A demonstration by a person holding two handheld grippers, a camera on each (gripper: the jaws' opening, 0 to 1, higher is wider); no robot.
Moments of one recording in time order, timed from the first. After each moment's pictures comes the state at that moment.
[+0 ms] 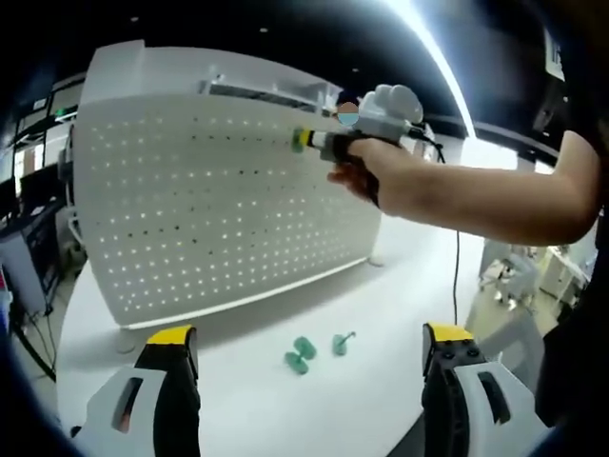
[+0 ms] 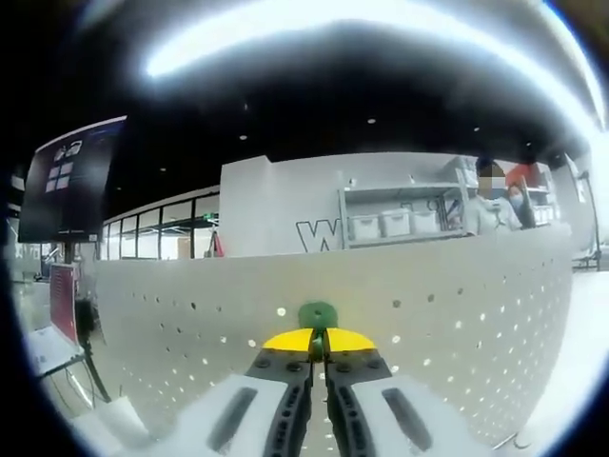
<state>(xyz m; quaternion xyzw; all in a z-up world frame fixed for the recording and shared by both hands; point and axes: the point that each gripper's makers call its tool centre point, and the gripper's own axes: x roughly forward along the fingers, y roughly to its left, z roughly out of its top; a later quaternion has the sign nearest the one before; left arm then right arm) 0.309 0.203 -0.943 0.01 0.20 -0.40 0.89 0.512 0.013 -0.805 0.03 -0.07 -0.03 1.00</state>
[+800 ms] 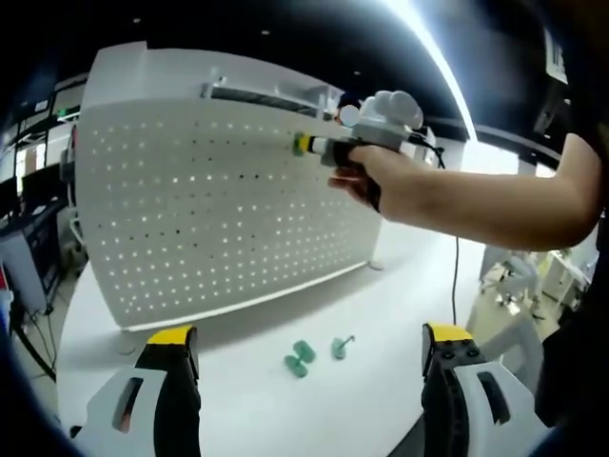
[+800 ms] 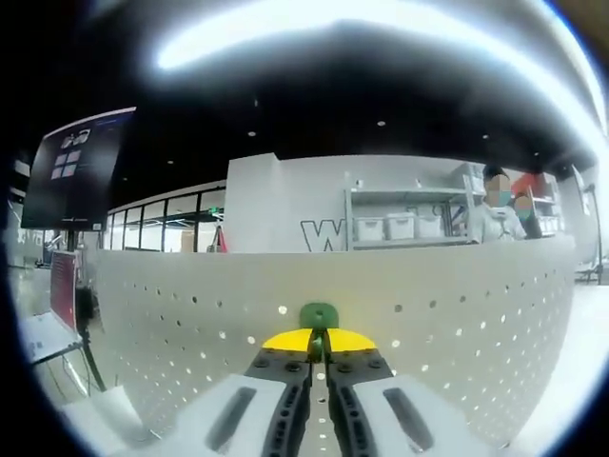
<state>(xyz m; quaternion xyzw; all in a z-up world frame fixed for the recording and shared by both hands) 0.309 0.201 -0.937 0.00 0.19 -0.40 0.90 0.512 0.012 -0.804 0.01 -0.06 -0.02 1.00</state>
